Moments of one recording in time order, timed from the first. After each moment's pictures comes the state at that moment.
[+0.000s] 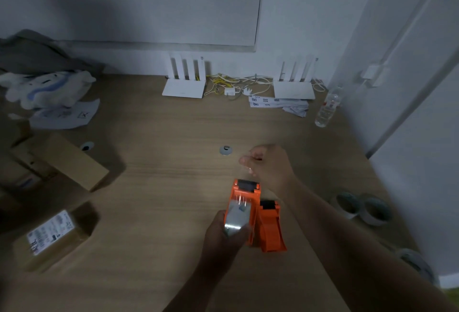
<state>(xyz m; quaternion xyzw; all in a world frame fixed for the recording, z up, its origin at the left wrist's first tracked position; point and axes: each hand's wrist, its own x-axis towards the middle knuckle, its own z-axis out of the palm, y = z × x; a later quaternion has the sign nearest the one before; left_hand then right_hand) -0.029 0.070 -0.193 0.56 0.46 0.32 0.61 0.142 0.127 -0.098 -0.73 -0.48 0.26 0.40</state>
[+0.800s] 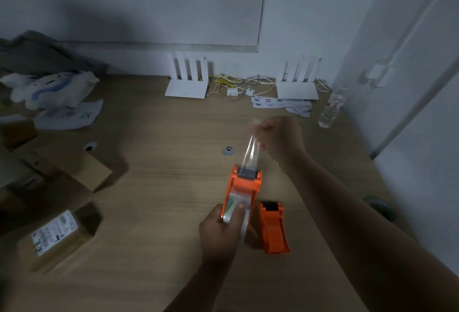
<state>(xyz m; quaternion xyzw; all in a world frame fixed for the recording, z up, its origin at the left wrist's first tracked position) -0.021 0.077 -0.167 0.52 0.53 0.41 0.52 0.158 0.162 -0.059 -0.71 -0.42 0.24 0.50</state>
